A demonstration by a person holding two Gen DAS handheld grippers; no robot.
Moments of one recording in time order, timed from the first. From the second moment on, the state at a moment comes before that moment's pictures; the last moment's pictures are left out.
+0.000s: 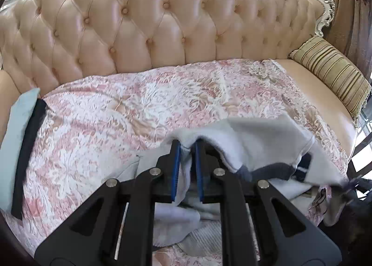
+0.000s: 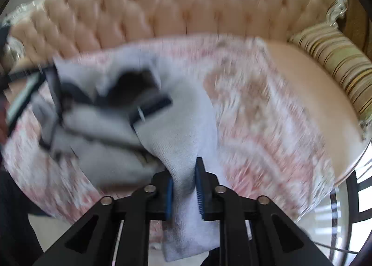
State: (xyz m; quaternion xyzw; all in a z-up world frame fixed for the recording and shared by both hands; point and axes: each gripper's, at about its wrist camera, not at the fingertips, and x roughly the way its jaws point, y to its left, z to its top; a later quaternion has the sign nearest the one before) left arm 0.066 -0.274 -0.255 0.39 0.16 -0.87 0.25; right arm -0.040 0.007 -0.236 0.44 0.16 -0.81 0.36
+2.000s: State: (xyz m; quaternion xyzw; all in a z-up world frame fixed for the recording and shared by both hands) left arm 0.104 -0.177 -0.151 0.32 -0.21 -0.92 0.10; right arm 0.079 -0.062 -0.212 0.21 0.33 -0.76 0.52
